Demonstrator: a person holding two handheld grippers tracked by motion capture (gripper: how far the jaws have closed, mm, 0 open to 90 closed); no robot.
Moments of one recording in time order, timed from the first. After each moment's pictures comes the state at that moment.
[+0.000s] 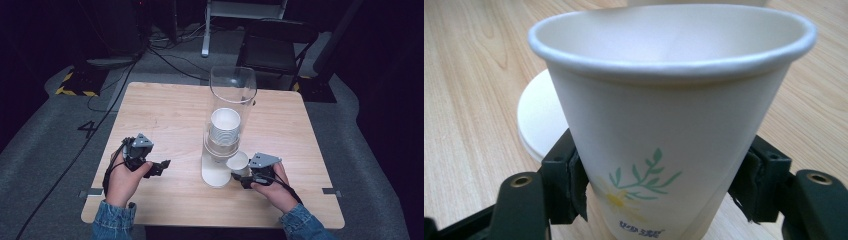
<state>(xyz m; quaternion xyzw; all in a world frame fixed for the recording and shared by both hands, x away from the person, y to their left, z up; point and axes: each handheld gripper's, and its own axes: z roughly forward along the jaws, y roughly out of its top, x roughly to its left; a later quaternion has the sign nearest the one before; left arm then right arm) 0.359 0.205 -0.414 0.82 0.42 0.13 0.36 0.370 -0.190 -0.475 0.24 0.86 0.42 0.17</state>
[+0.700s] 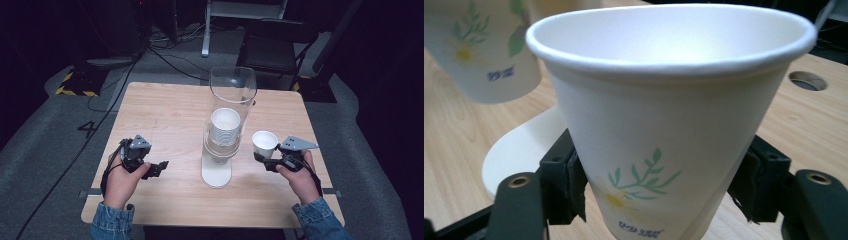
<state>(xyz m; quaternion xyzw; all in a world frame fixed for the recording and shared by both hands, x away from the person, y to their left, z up) 0.353 0.210 -0.415 0.82 0.43 0.13 0.36 0.388 -0.255 -0.426 0.32 0.79 0.48 0.19</state>
